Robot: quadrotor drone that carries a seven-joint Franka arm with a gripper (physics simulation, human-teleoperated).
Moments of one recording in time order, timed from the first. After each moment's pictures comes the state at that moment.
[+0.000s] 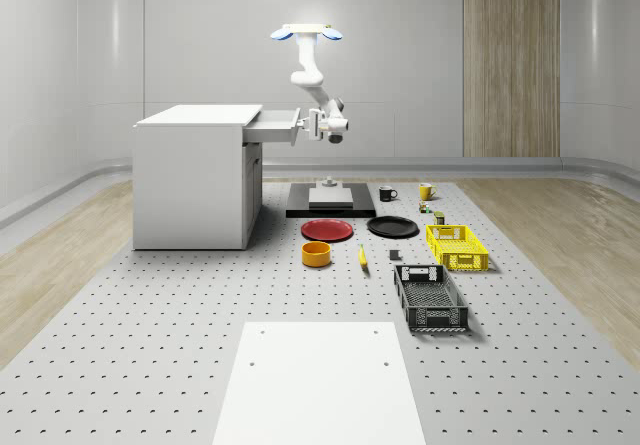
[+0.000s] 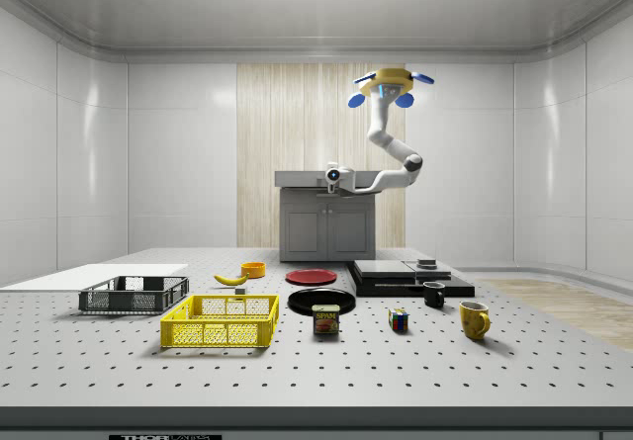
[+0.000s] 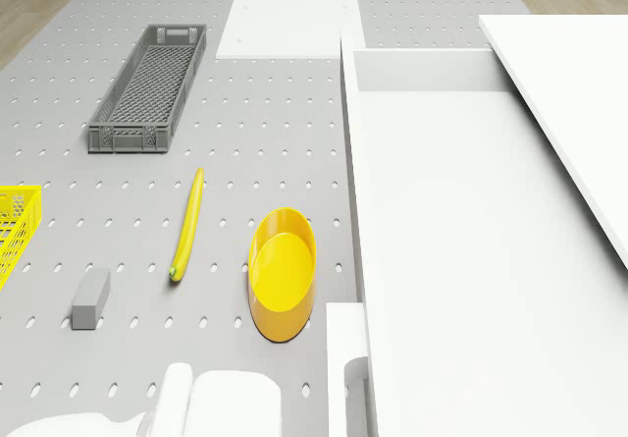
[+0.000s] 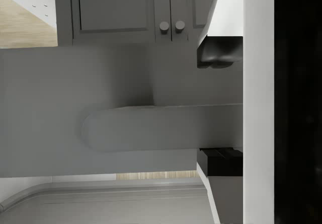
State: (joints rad) arm 0.59 -0.93 -0.83 -2.38 0.92 1.62 0.76
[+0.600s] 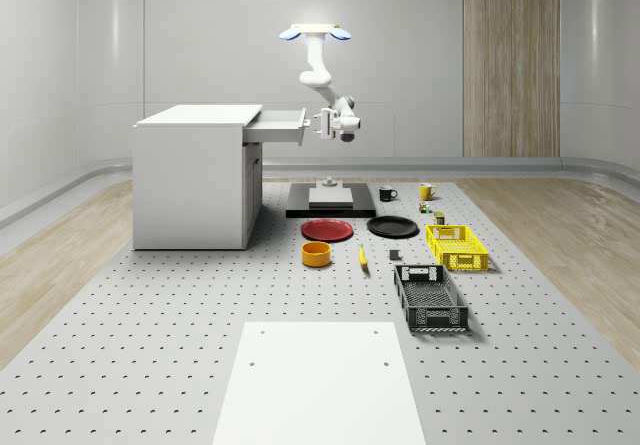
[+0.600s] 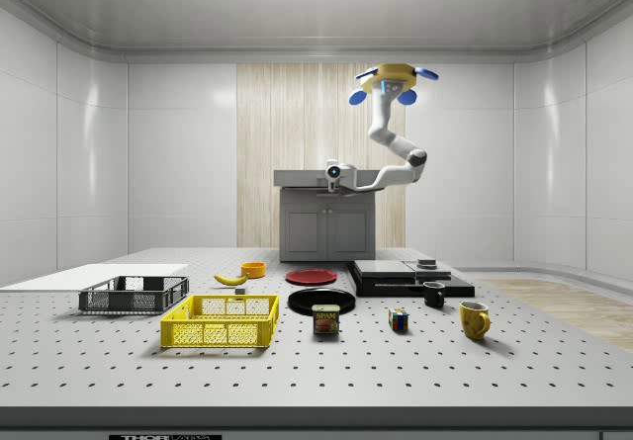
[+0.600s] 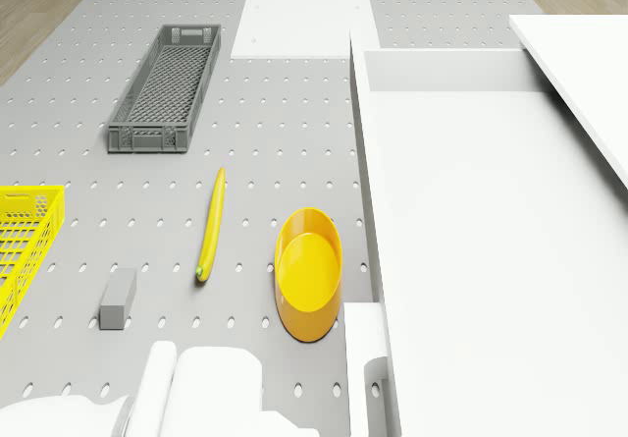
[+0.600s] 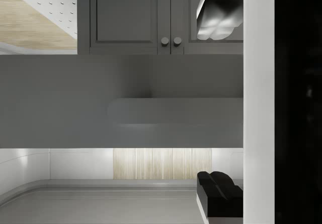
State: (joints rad) arm 0.65 -0.97 -0.89 -2.37 0.88 1.65 0.74
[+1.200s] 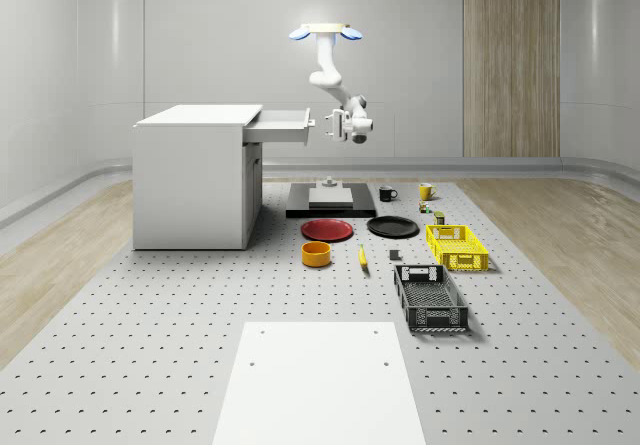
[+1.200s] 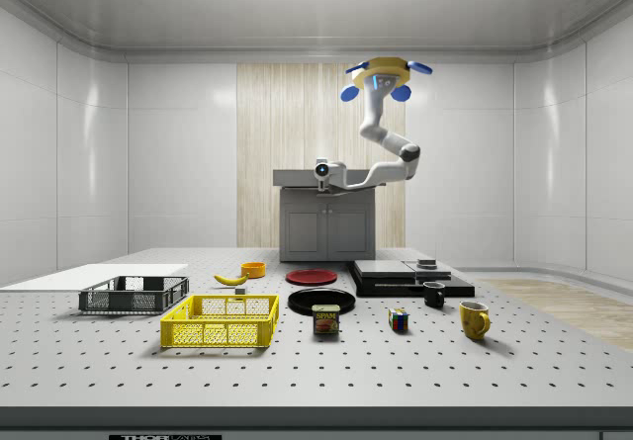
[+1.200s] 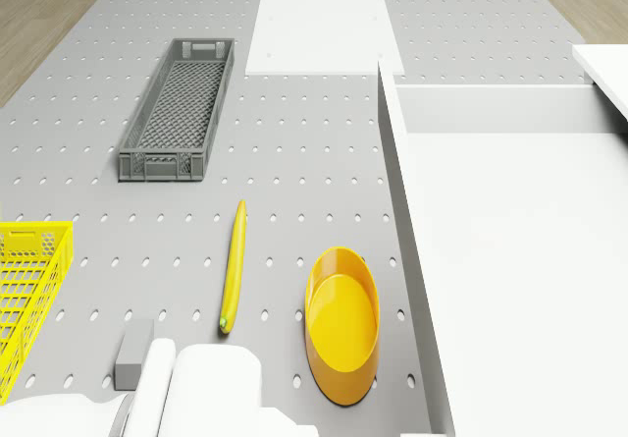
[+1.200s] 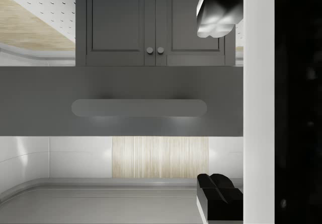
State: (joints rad) arm 0.69 -1.01 -0.90 -2.37 0.84 1.68 0.77
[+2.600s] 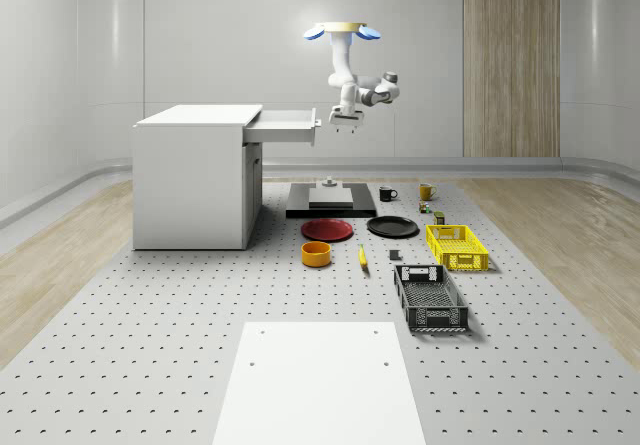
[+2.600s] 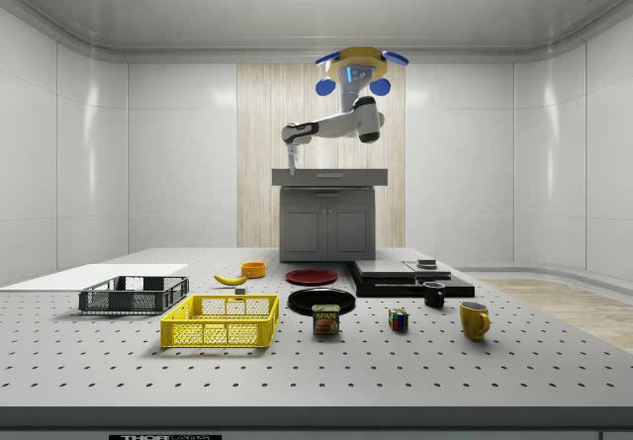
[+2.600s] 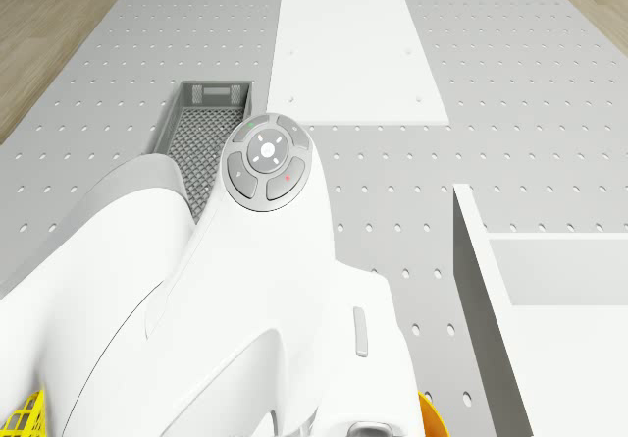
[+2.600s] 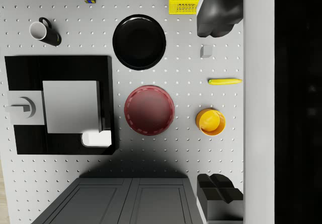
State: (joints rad) arm 1.19 -1.49 -1.35 -2.78 1.75 1.63 -0.05
